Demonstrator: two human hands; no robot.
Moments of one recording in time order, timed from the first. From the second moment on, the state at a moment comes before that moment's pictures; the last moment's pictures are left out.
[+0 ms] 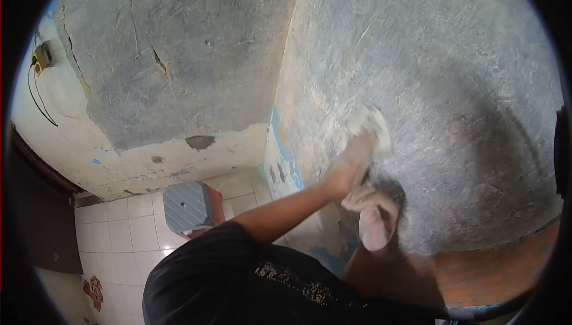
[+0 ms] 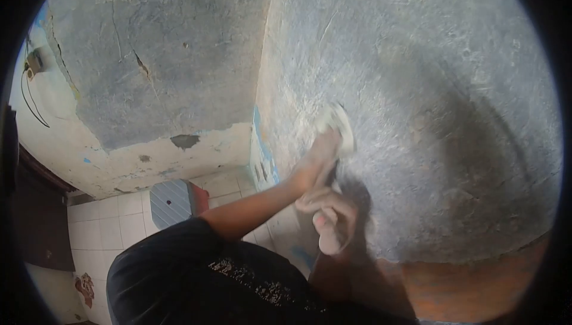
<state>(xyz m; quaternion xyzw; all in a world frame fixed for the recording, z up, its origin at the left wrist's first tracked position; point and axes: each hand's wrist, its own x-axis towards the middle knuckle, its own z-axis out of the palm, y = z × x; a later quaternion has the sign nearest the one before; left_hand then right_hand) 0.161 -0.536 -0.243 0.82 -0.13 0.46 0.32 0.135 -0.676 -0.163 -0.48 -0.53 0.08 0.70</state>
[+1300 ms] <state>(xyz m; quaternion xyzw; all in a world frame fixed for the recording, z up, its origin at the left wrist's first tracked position) 0.274 -0.400 -0.276 0.86 -0.05 0.49 0.13 0.180 -0.527 -0.168 -0.52 -0.47 0.13 0.70</state>
